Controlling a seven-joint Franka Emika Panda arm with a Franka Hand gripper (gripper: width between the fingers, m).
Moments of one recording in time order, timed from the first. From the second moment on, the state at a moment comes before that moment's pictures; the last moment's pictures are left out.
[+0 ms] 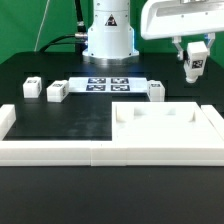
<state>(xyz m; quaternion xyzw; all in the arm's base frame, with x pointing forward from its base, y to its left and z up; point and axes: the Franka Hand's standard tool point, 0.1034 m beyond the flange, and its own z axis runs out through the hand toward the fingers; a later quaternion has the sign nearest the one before) 0.453 0.139 0.101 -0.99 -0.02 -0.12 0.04</state>
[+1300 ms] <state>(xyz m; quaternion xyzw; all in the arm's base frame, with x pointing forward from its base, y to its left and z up) 0.554 0.114 0.109 -0.98 -0.12 -0.15 0.03</state>
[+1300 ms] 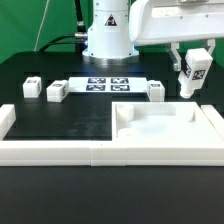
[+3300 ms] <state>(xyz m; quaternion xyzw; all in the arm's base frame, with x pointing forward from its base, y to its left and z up) 0.621 0.118 0.082 -0.94 -0.13 -0.30 0.02</state>
